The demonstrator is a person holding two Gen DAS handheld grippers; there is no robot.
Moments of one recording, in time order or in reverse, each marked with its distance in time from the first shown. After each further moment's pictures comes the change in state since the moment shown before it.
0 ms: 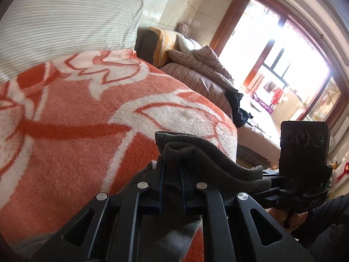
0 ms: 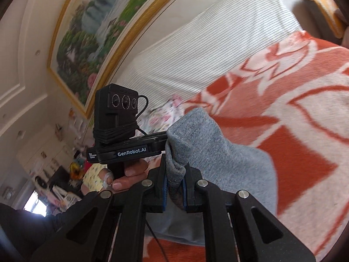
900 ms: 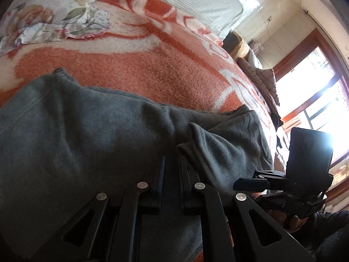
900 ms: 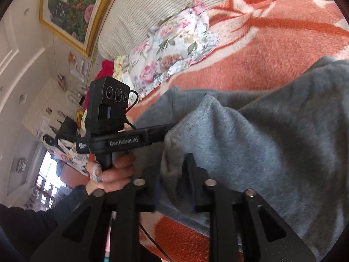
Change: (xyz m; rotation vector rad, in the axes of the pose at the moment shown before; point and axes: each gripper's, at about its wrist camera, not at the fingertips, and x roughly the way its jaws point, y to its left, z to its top) left arm -0.081 0.141 -0.180 -0.448 -0.003 0.181; right arm 0.172 0.015 -0.097 -0.005 0.424 0.084
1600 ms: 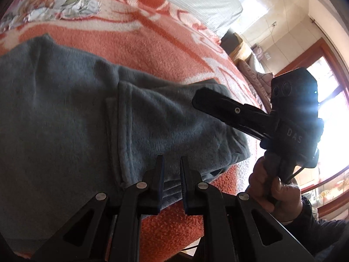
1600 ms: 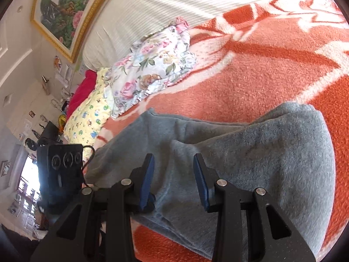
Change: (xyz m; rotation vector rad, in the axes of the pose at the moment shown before) left arm 0.008 -0.080 -0.062 -0.091 -0.002 0.012; right arm -0.032 -0.017 0.031 -0.018 -0.050 -0.163
